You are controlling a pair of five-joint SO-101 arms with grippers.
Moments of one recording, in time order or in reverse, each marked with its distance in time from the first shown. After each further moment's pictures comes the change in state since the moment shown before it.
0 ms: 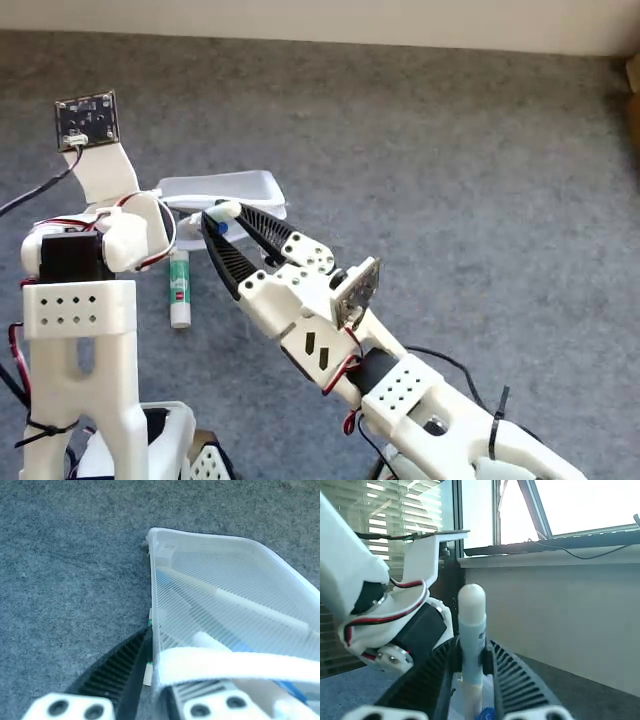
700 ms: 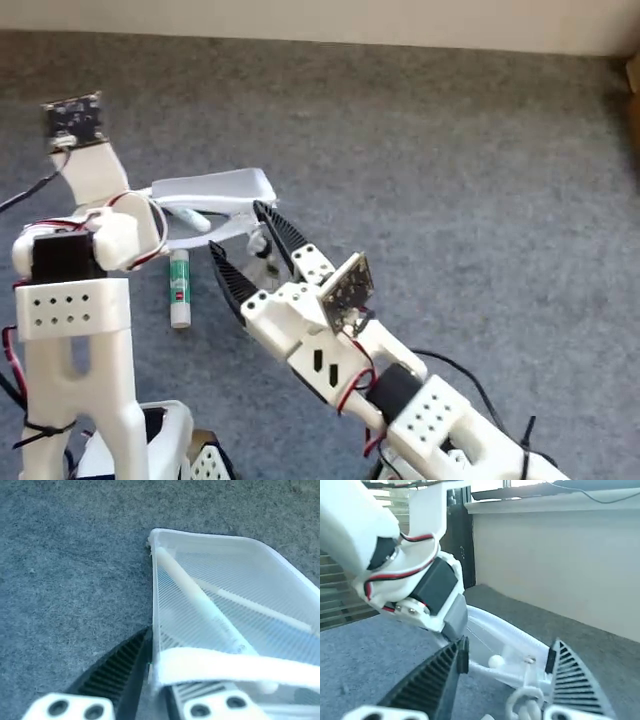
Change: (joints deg) left arm -3.6 0.1 0.0 0.0 0.0; right arm -1.3 -19.9 -0.1 34.4 -0.1
